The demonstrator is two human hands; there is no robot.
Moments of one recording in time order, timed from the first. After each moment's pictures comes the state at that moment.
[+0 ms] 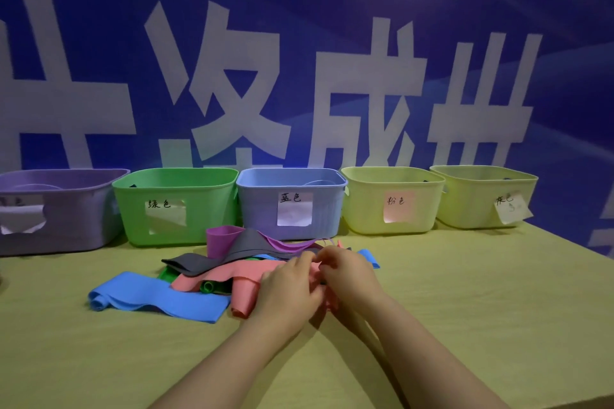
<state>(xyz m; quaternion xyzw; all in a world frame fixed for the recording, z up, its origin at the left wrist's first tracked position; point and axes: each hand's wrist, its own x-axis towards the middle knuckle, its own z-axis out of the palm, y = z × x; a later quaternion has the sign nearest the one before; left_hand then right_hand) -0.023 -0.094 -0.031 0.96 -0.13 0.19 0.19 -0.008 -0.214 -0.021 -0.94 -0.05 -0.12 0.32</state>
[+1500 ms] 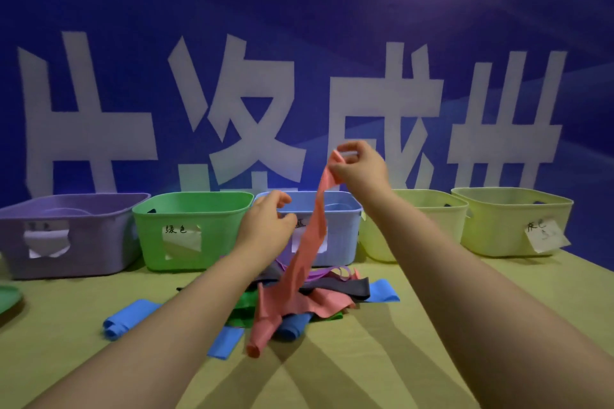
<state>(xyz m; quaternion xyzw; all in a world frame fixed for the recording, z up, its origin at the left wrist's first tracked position) 0.014 -0.053 0.081 0.86 -0.08 0.29 0.40 0.039 -0.205 0.145 -0.76 -0.11 -0.28 0.57</state>
